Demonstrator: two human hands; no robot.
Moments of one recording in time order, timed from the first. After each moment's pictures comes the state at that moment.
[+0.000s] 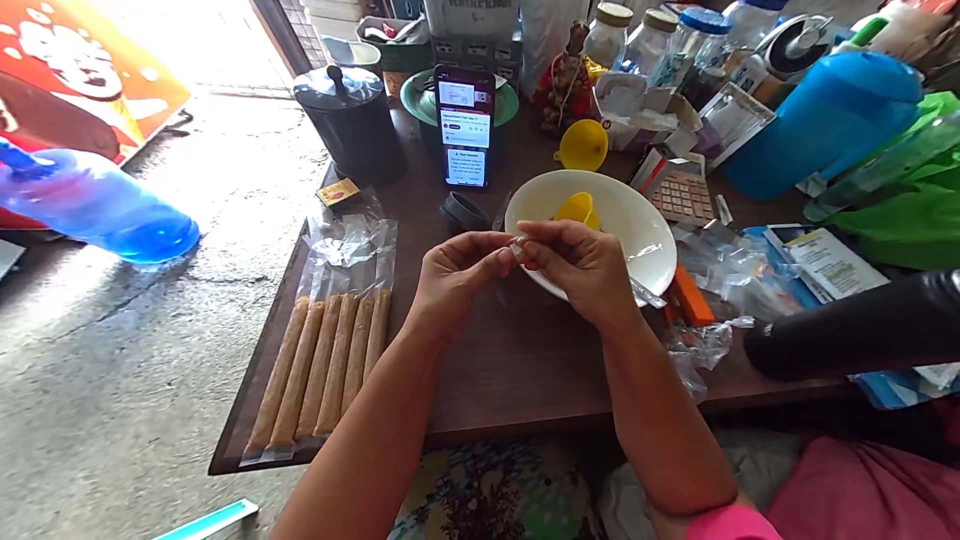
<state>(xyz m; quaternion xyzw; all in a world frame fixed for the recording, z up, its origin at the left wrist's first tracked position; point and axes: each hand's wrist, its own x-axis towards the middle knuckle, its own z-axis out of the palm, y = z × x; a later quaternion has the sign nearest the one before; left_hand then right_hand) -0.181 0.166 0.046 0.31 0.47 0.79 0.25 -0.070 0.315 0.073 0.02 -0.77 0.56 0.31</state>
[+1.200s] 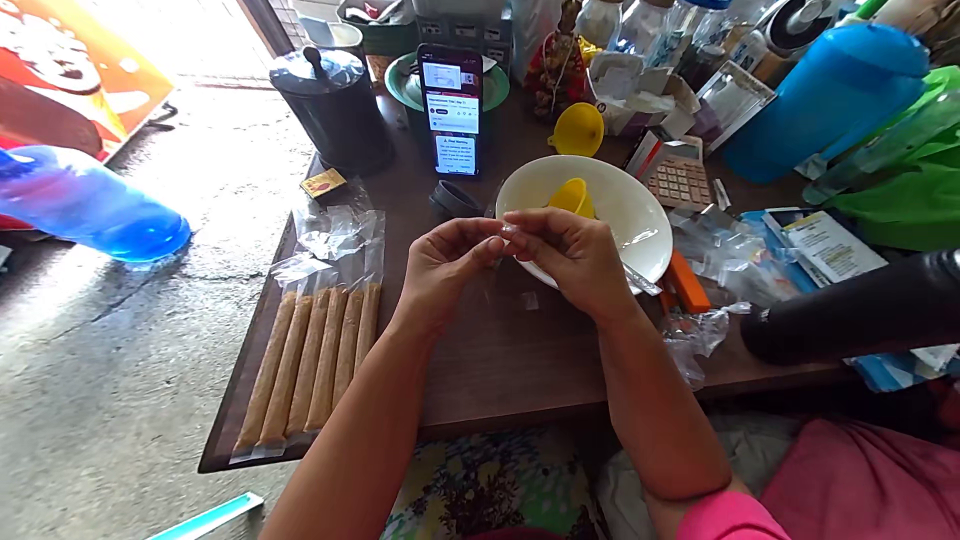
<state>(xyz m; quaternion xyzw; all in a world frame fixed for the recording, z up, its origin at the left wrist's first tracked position) -0.179 0.163 0.048 0.33 0.52 0.76 0.22 -0.072 0.319 0.073 0.03 -0.79 0.53 0.30</state>
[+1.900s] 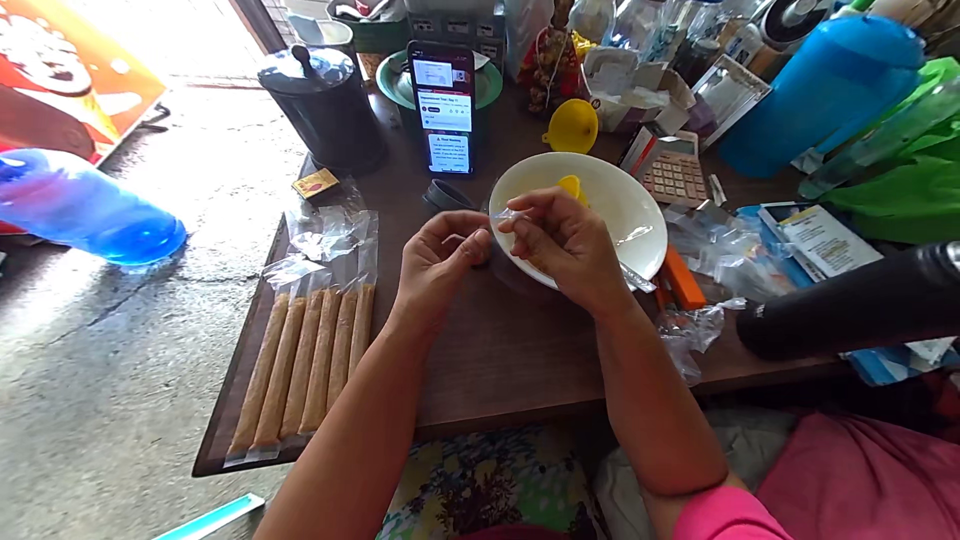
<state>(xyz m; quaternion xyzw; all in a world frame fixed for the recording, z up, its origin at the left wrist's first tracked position) -0.181 0.167 0.045 0.33 0.56 0.74 0.18 -0.079 0.326 0.071 0.06 -0.78 0.53 0.32</state>
